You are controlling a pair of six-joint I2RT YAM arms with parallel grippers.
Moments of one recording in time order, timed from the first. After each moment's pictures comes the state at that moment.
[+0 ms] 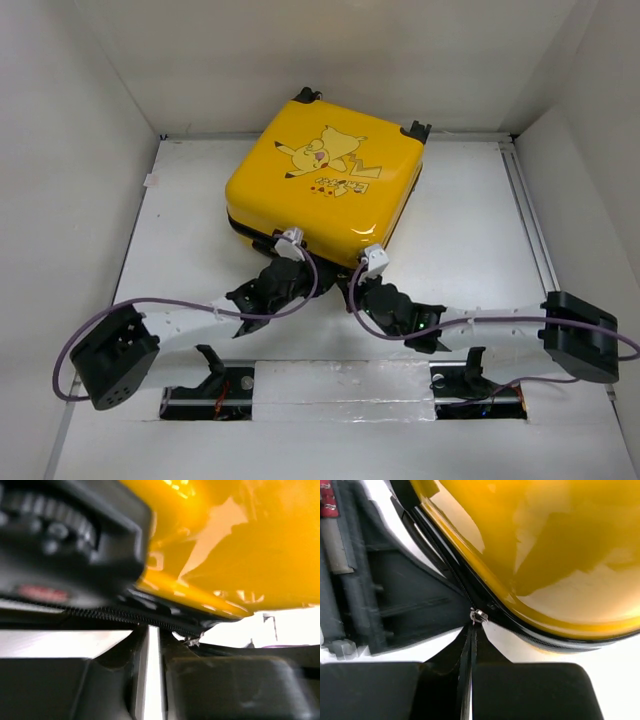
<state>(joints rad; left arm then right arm) -0.90 1.19 0.42 0.39 -0.13 -0.95 1.22 1.27 0.49 0.47 0.58 0.44</state>
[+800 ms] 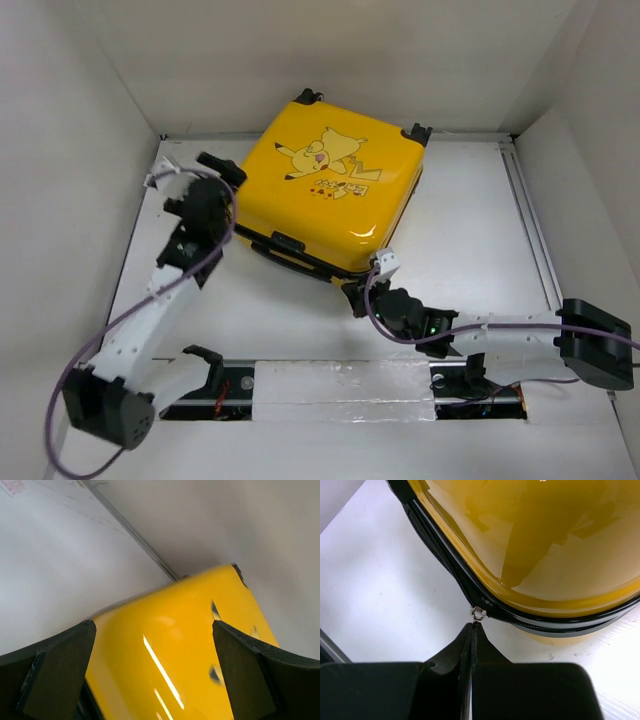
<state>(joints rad) -0.46 0.98 0.91 -0.16 -0.74 -0.89 1.23 1.17 0.41 0.46 0.55 0.51</state>
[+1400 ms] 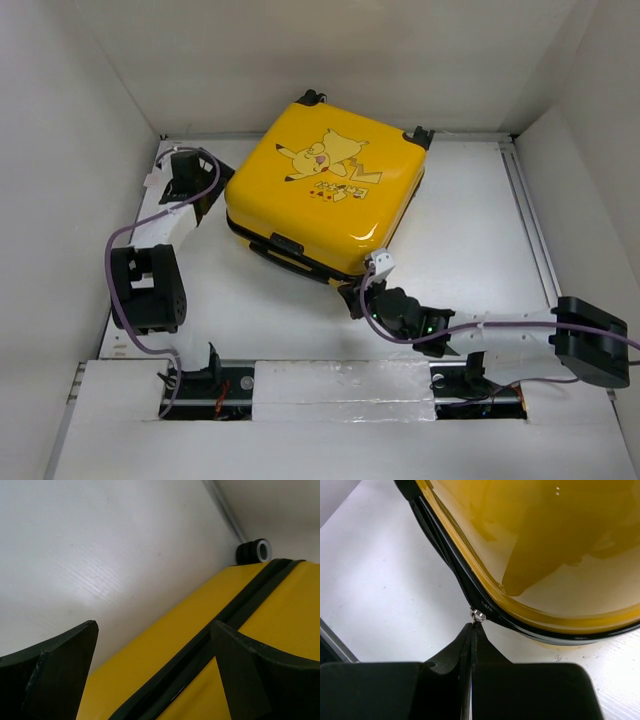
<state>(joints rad) 0.04 1.64 1.13 -0.09 -0.02 -0.86 1.23 1.19 0.42 0.47 0.50 0.50</state>
